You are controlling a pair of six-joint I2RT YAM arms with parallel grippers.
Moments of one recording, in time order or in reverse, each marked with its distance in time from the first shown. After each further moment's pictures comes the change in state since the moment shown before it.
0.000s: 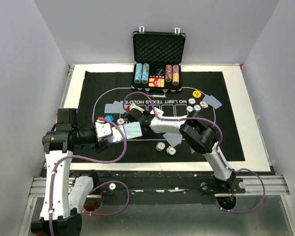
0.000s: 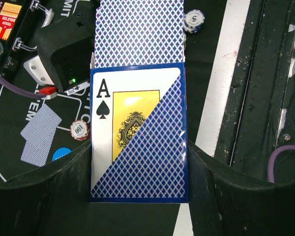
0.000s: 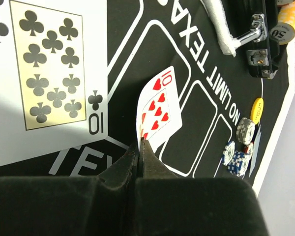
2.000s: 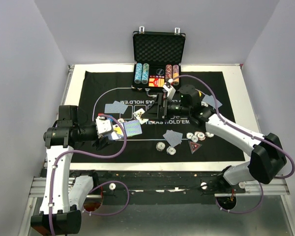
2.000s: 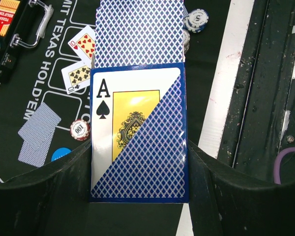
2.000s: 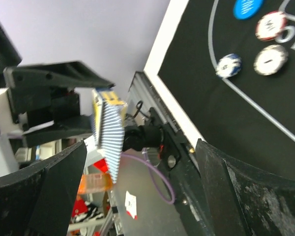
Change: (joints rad) left arm 0.000 0.045 0.000 0.032 0.000 -0.011; right arm -0.321 -0.811 -0.497 0.363 -1.484 1.073
